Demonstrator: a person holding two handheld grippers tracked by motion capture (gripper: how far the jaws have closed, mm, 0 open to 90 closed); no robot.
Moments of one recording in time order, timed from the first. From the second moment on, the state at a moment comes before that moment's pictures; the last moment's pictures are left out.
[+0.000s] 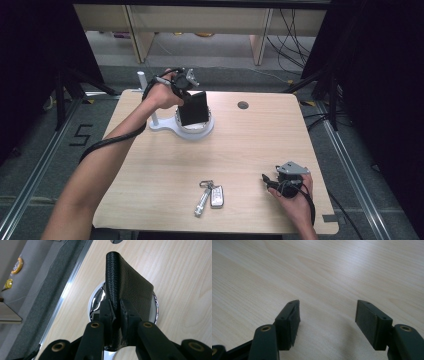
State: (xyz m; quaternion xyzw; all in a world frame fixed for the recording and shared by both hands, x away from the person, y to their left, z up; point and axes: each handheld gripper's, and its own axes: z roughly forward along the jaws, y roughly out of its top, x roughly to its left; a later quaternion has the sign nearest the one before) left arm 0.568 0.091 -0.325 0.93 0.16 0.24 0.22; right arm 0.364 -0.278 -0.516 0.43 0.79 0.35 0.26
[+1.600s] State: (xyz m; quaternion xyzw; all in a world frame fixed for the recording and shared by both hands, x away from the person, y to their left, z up) left arm 0.582 0.091 -0.359 0.93 0.18 0.22 0.21; right arm 0.364 -0.278 -0.516 0.44 0.79 0.35 0.25
